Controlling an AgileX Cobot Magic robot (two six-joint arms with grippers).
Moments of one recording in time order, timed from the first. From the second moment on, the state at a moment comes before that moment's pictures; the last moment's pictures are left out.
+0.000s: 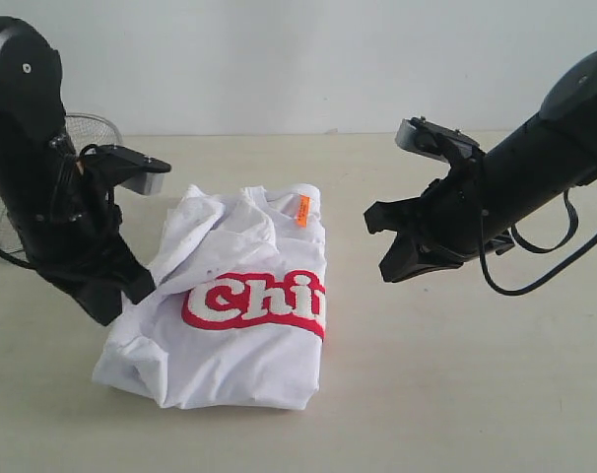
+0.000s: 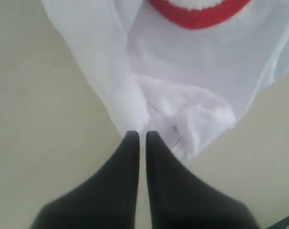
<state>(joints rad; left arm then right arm) -0.37 1.74 -1.16 -0.10 1.08 0.27 0.12 1.79 -1.06 0.79 0.75 -0.58</state>
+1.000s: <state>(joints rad) -0.39 1.87 -1.16 -0.09 1.17 0.23 0.12 1.79 -1.06 0.80 0.77 -0.59</state>
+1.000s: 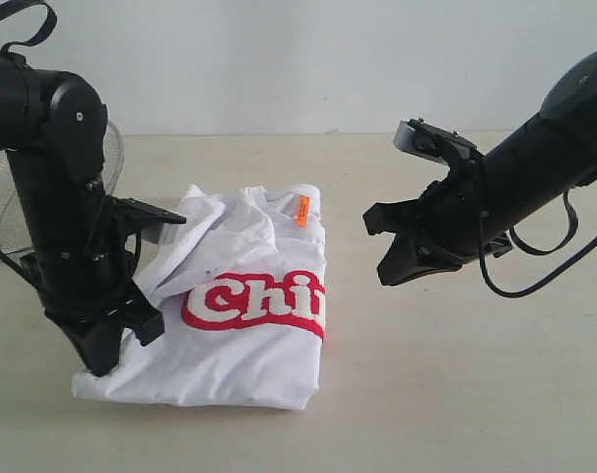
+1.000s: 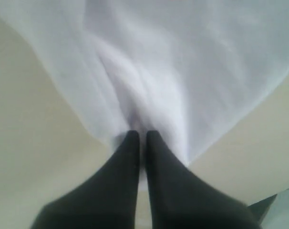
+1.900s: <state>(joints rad) -0.38 1.80 -1.31 -0.20 0.80 0.36 0.12 1.79 -1.06 0.83 0.79 -0.63</state>
